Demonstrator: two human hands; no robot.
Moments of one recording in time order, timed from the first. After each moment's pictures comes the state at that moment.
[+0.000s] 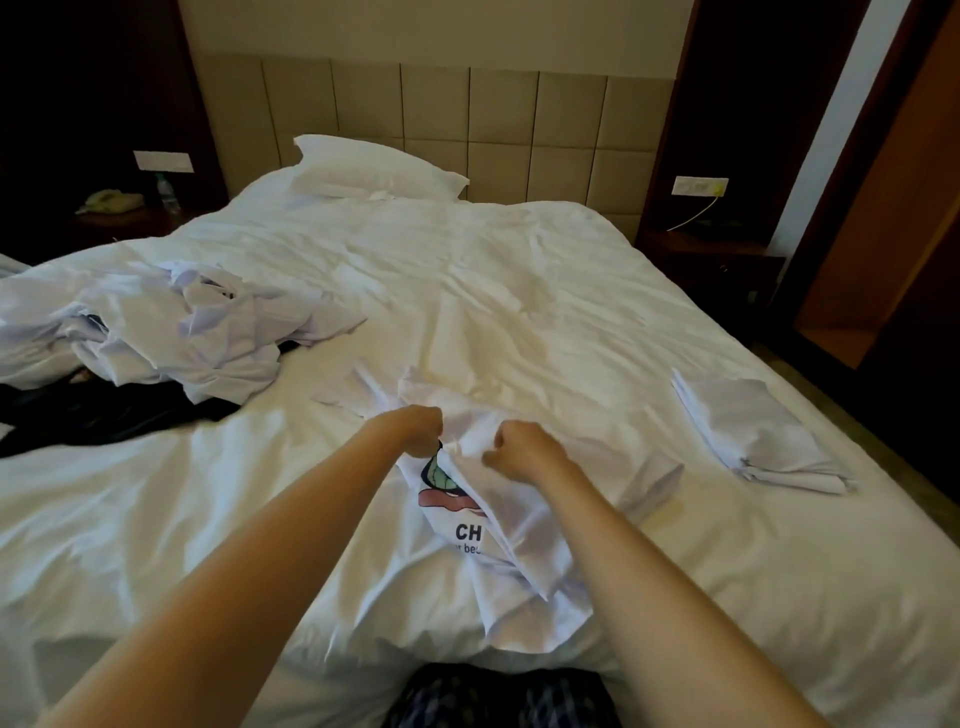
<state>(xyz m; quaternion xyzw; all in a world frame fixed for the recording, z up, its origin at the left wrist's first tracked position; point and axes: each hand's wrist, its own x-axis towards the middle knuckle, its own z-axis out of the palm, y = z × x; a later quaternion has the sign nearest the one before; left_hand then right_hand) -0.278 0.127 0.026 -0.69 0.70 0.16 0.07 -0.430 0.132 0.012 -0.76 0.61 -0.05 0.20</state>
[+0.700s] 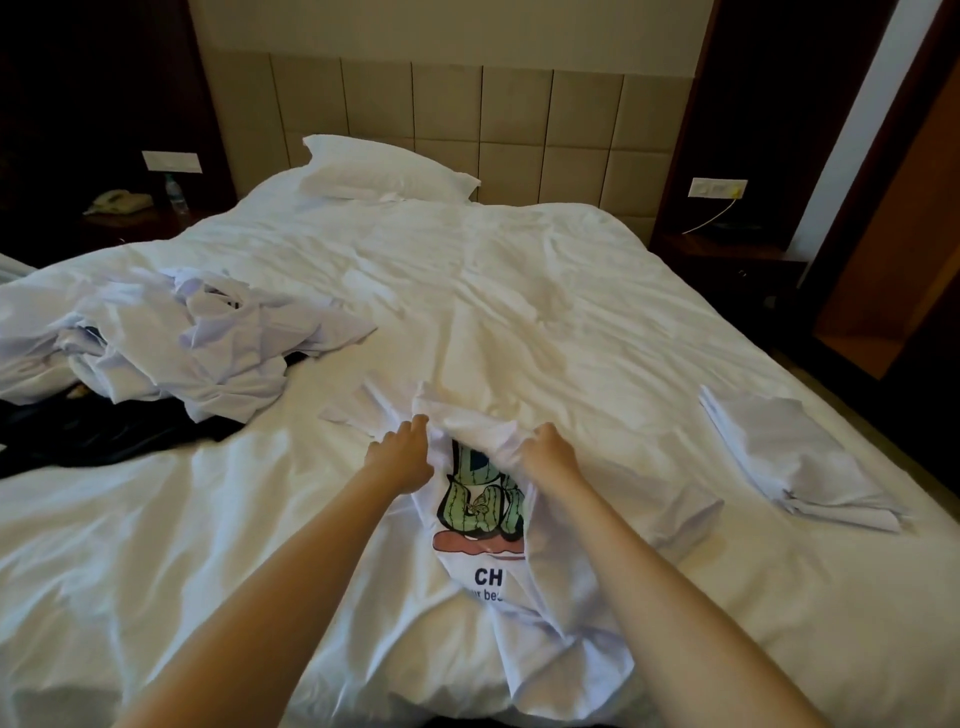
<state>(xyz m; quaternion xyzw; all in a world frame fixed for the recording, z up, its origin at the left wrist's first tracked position) -0.240 0.100 -0.021 -0.74 0.66 0.10 -0.04 -0.414 0.089 -0.006 -0.62 0.65 -0.25 0.36</state>
